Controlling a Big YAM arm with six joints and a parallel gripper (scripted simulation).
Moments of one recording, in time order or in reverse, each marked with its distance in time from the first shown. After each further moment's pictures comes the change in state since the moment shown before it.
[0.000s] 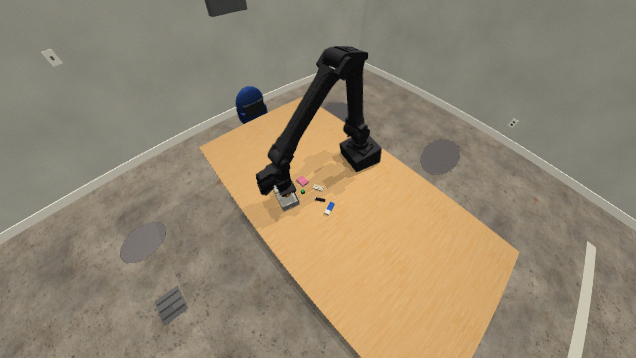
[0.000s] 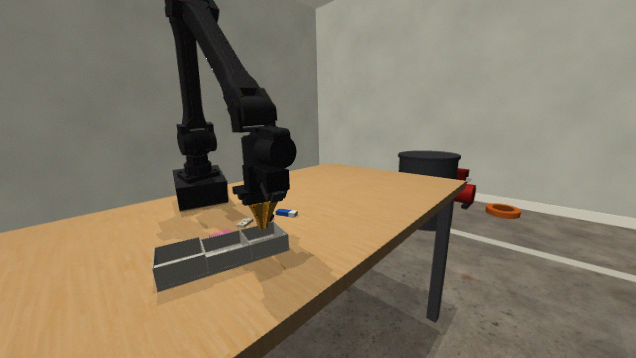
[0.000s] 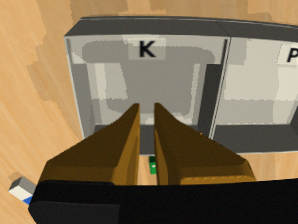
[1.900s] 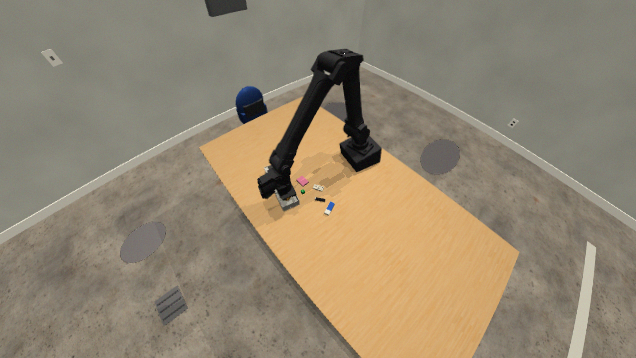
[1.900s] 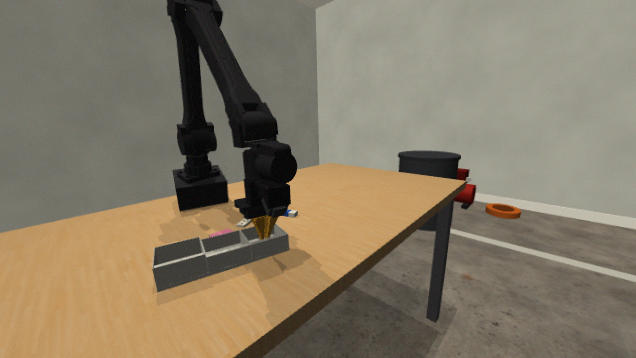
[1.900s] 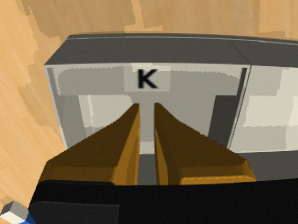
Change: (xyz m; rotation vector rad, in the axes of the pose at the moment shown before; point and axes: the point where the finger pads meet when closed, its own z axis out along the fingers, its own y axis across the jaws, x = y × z) arm -0.003 0.000 0.029 -0.001 -0.009 0.004
